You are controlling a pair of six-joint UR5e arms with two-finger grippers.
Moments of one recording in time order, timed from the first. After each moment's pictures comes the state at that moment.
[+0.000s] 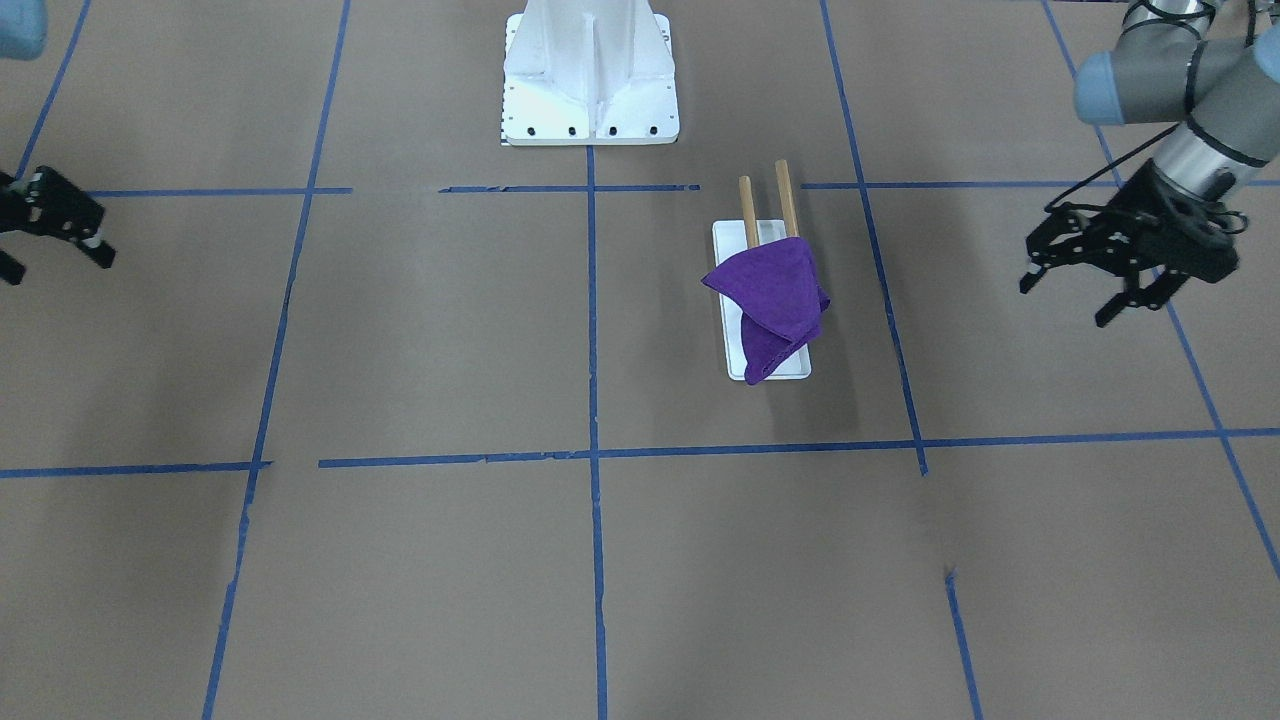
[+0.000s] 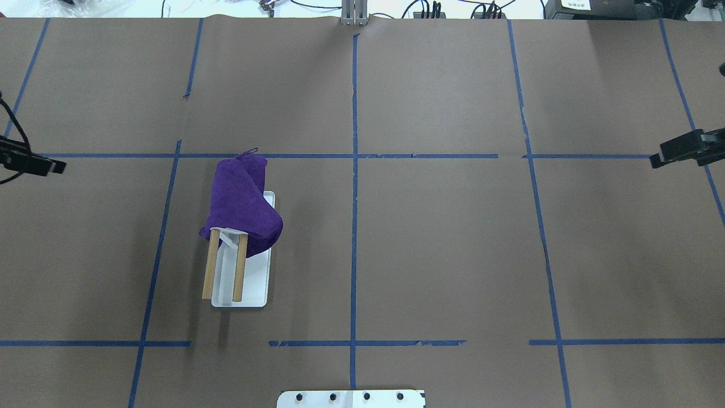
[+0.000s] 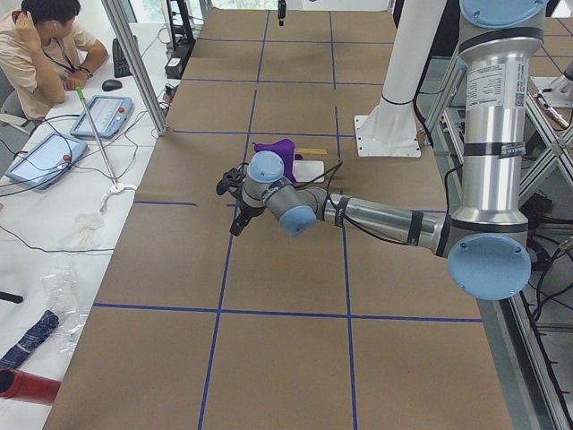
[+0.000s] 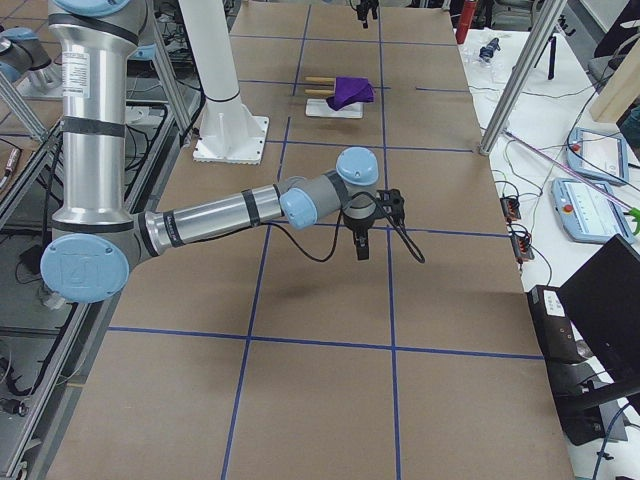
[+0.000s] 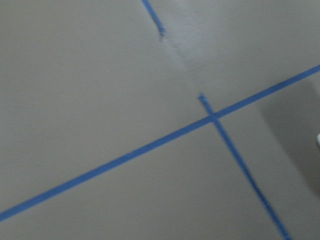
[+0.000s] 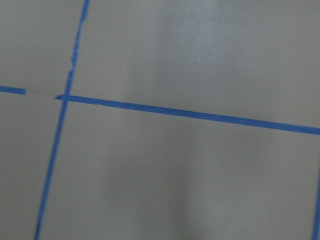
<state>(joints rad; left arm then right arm) -1.26 -1.54 -1.76 -2.13 -2.21 -0.17 1.32 -1.64 1.87 -1.39 2.35 0.32</state>
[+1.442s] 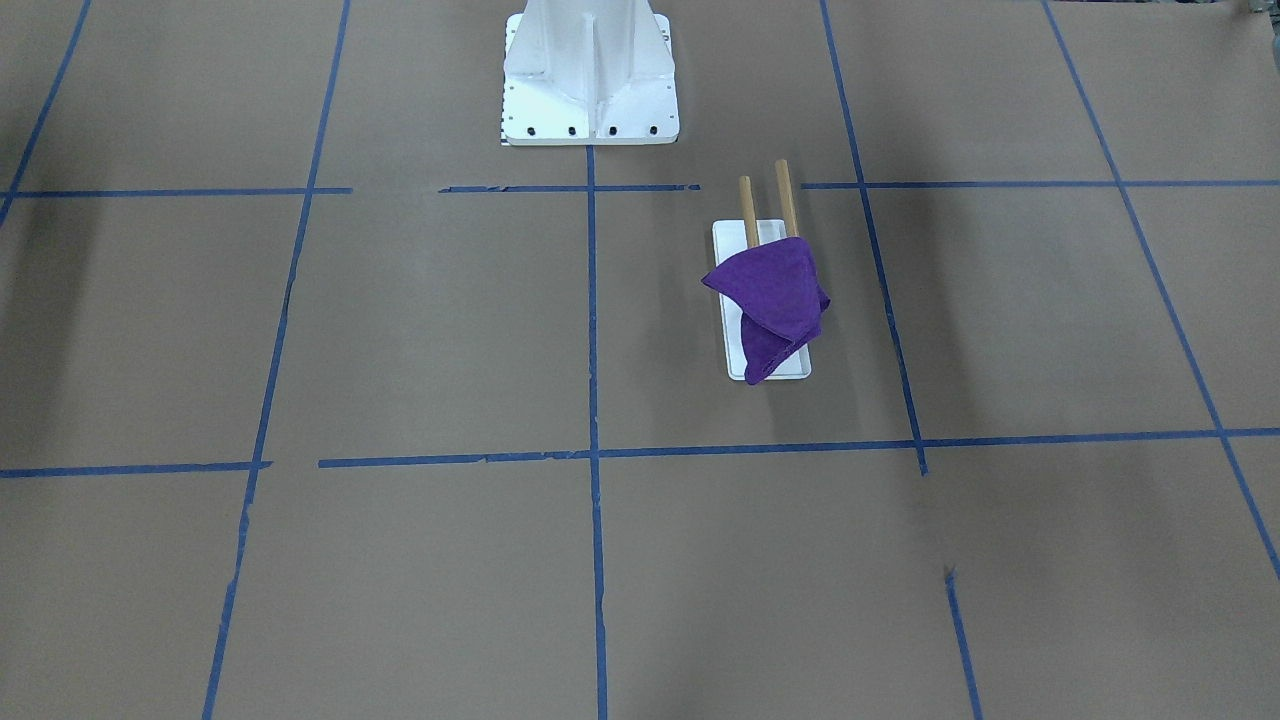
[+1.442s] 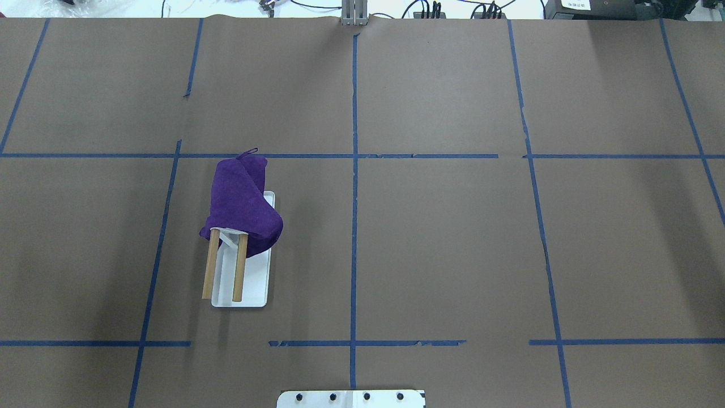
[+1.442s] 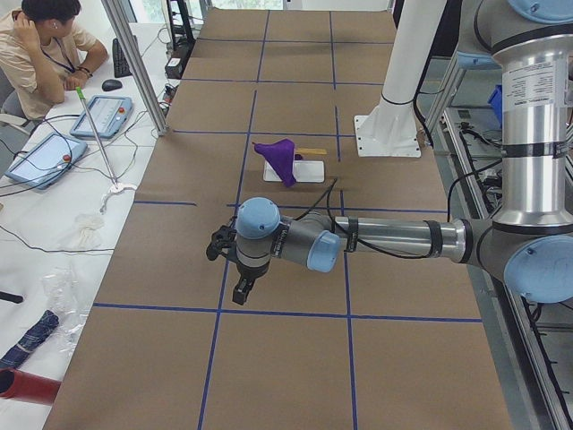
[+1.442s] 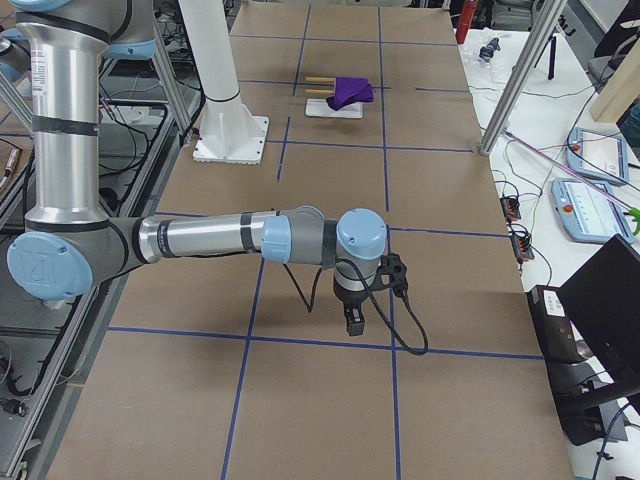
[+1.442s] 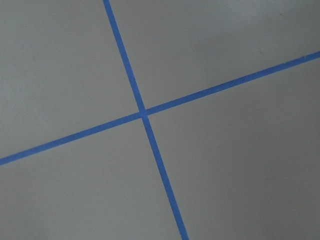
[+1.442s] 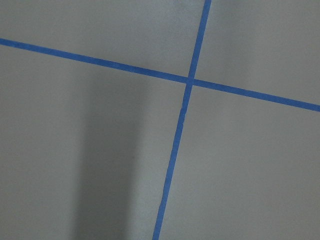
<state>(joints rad) -1.50 -1.47 -1.70 -1.85 -2.32 0.09 1.59 -1.64 1.77 -1.73 2.35 -0.24</state>
